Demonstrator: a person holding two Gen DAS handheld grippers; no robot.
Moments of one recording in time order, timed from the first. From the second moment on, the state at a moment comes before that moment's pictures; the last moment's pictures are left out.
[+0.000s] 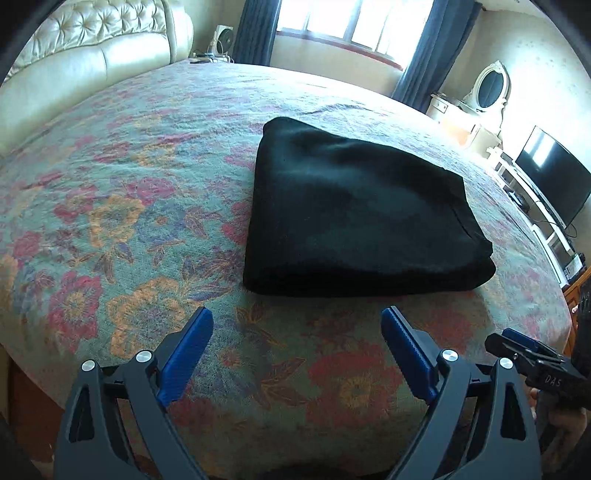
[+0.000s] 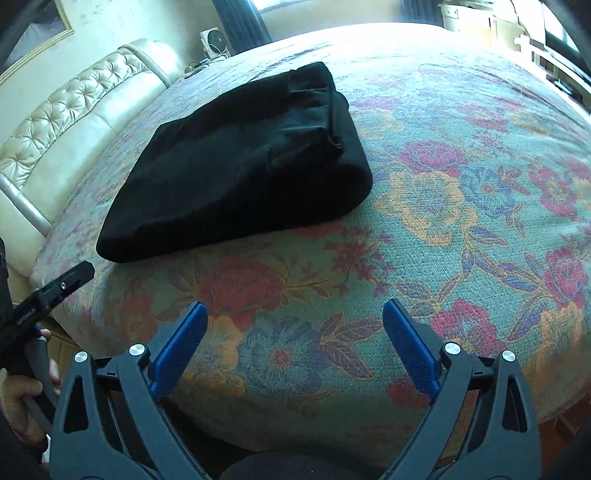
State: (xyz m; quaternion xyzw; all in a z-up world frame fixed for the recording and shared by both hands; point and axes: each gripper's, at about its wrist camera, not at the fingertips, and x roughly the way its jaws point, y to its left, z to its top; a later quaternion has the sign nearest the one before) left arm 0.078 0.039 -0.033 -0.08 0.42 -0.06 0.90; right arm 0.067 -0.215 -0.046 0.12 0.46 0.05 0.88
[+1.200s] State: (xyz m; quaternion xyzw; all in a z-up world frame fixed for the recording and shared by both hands) left arm 0.056 -0.003 -0.021 -0.02 0.39 -0.05 0.92; right arm 0.069 -0.191 -0.047 0.08 0.47 0.05 0.88
